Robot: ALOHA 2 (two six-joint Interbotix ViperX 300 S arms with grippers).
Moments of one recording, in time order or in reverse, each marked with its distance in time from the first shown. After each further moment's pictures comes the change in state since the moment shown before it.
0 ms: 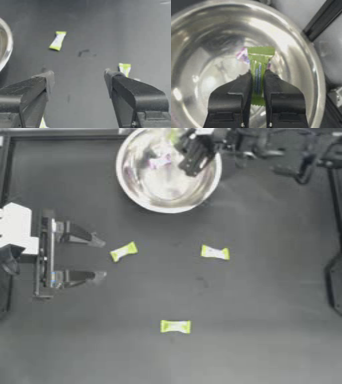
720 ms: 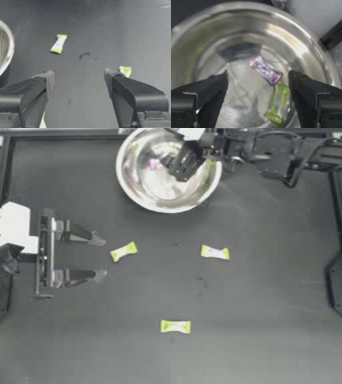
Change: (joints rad) left arm 0.000 0.002 0.002 0.000 -0.015 0.000; right arm 0.054 -0.006 -0.021 -0.003 0.017 -0.003
